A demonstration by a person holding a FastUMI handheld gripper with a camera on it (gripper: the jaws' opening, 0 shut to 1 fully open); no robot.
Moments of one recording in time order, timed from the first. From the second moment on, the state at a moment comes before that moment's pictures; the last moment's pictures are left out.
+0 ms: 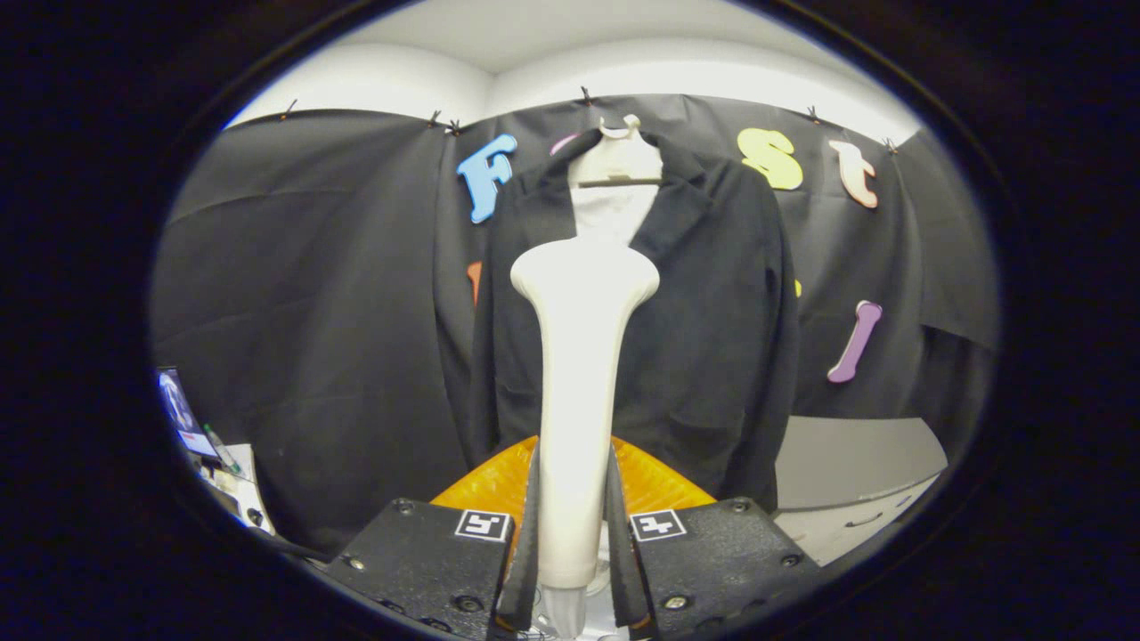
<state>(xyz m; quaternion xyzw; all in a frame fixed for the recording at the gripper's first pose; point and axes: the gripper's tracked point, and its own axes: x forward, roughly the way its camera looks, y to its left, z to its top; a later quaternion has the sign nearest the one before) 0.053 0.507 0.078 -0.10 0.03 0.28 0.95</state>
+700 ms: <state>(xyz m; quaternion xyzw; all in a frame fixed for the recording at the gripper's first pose) 0.082 0.646 0.186 -0.12 -0.06 0.29 0.95</state>
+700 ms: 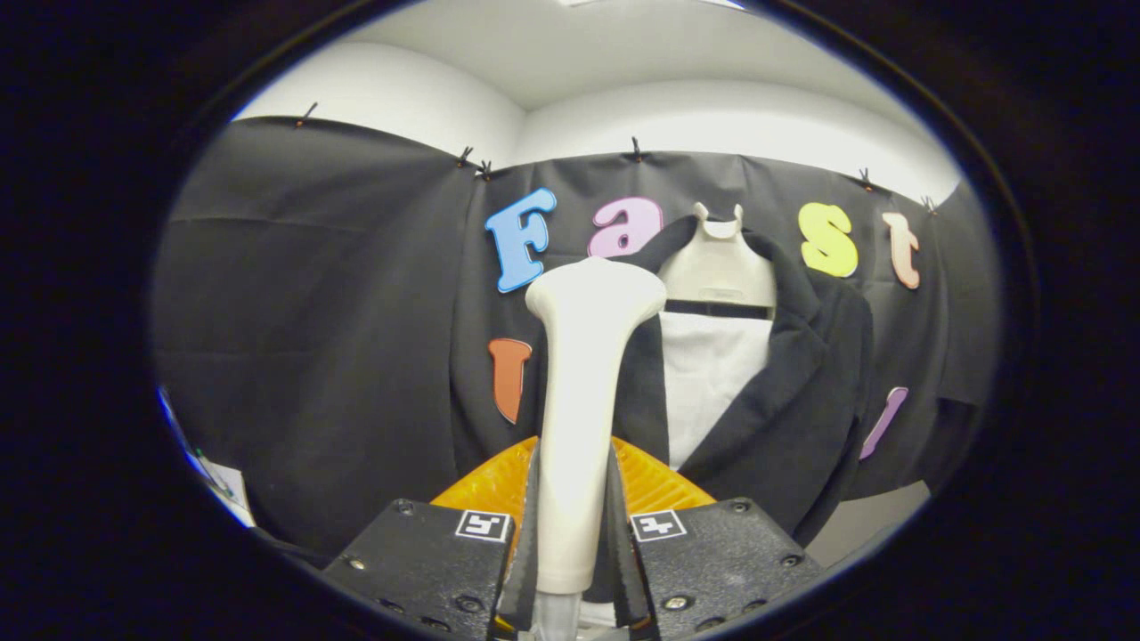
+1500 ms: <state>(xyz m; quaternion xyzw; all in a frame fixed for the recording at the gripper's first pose) 0.126 0.637 0.104 -0.15 0.02 0.28 0.95</state>
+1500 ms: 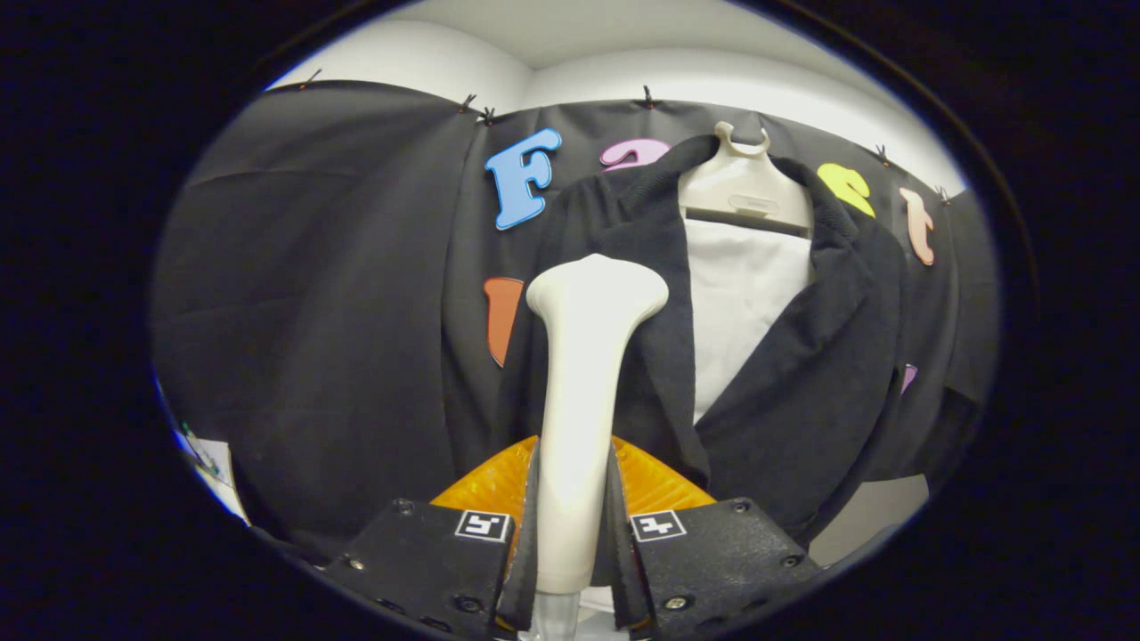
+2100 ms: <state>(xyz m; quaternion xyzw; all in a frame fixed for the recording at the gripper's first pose) 0.119 0.597 0.033 -0.17 0.09 0.29 0.94</state>
